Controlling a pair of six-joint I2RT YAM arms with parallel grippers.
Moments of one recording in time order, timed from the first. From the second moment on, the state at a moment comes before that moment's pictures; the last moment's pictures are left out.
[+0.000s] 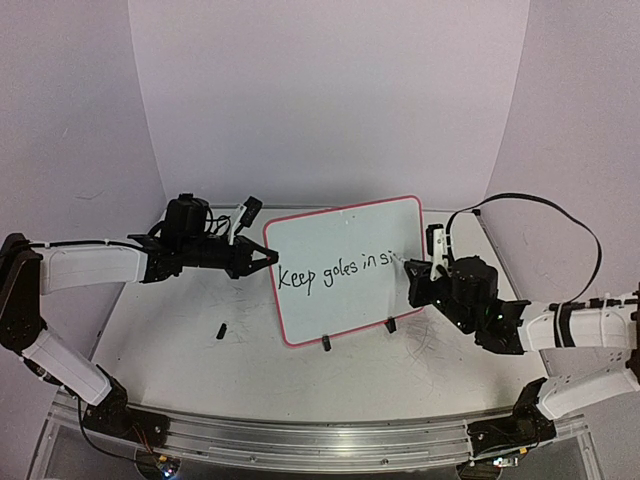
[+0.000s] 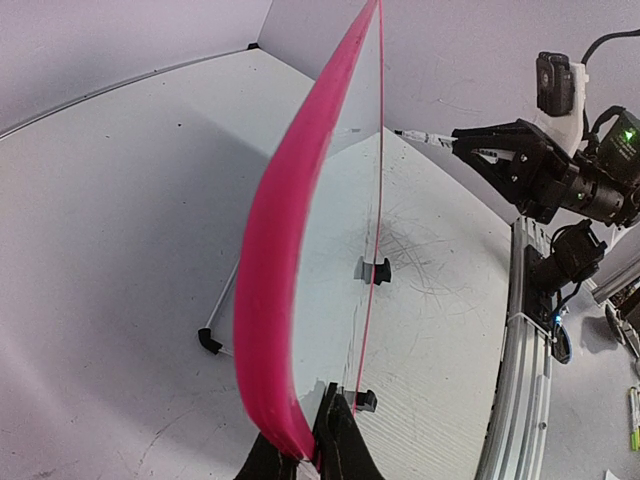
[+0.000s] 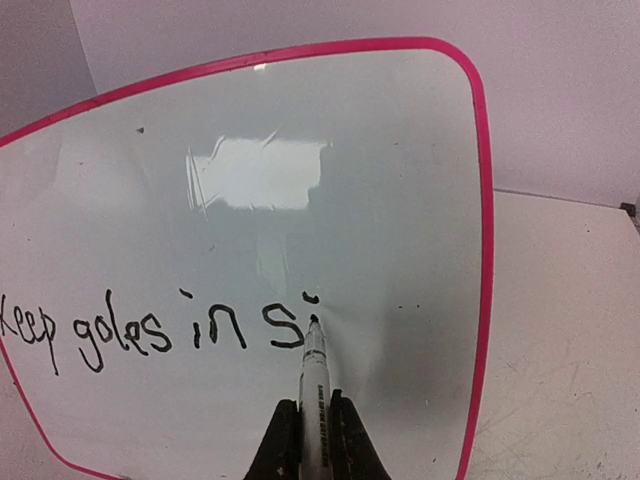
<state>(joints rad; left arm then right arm) -0.58 1.46 0.90 0.12 0.60 -0.13 0.81 1.22 0.51 0.46 0.42 0.23</state>
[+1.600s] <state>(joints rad) -0.58 1.46 0.90 0.12 0.59 -0.13 0.79 1.30 0.51 0.53 0.43 0.23</state>
